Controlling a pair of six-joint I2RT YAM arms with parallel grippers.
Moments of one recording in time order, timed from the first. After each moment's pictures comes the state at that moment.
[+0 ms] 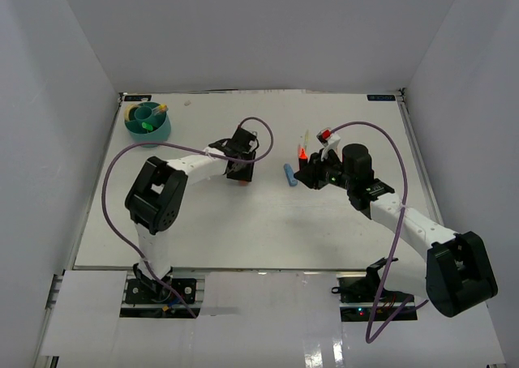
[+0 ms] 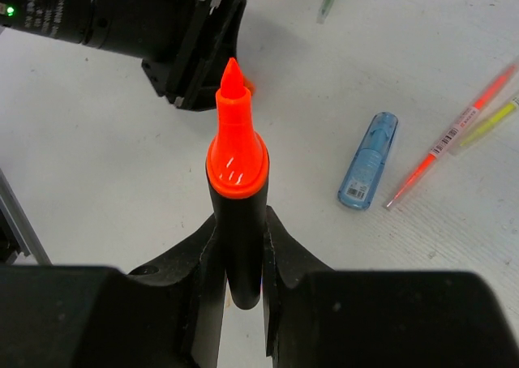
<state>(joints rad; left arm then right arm) -0.59 1.95 1.31 -0.39 -0.12 -0.33 0.43 1.19 0.65 0.15 -0.47 0.20</state>
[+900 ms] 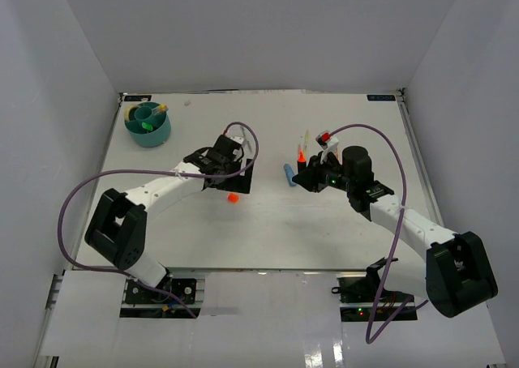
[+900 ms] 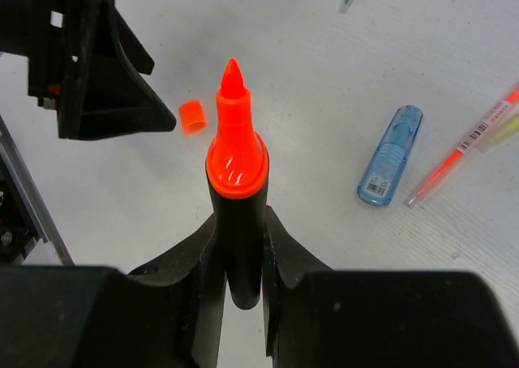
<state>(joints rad) -0.61 1.58 1.05 -0.48 -0.05 -0.24 0.43 1.19 0.62 0.18 -0.52 0.22</state>
